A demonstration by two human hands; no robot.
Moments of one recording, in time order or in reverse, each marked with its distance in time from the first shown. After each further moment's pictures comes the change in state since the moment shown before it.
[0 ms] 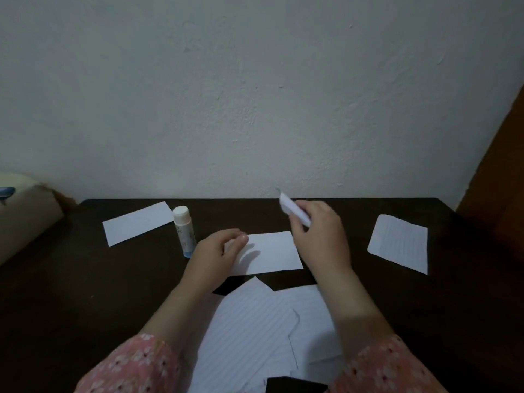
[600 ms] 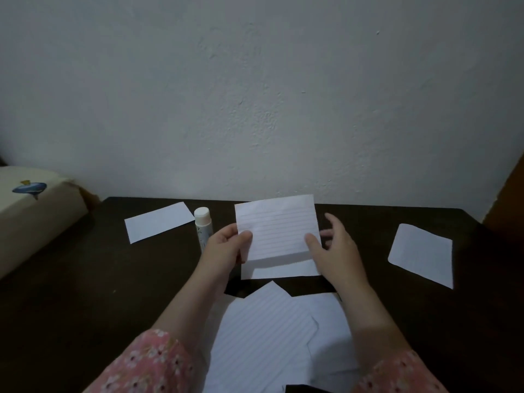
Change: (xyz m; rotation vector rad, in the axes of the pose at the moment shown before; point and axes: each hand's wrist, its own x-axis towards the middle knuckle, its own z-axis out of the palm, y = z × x) left_hand -0.003 0.008 -0.016 -0.793 0.022 -0.375; right_hand -0.004 0.025 0.018 0.127 -0.247 0.280
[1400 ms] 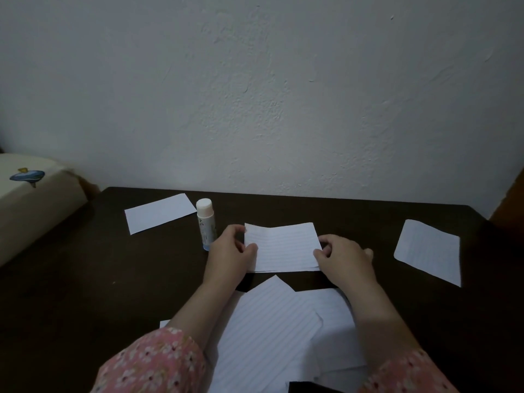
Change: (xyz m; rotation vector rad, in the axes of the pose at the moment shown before) left_hand 0.014 -0.028 0.007 0.652 0.219 0.196; right_hand 0.006 0.013 0.003 -0.549 -0.119 0.012
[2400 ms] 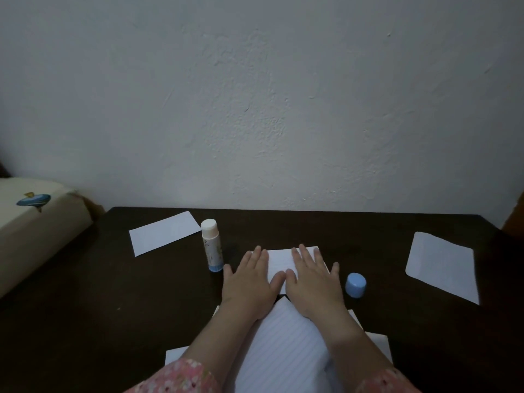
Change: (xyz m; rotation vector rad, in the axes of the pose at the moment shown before) left_hand 0.004 0.002 0.019 0.773 -0.348 0.174; right_hand -0.003 -0.041 0.044 -0.182 -0.168 -0.189
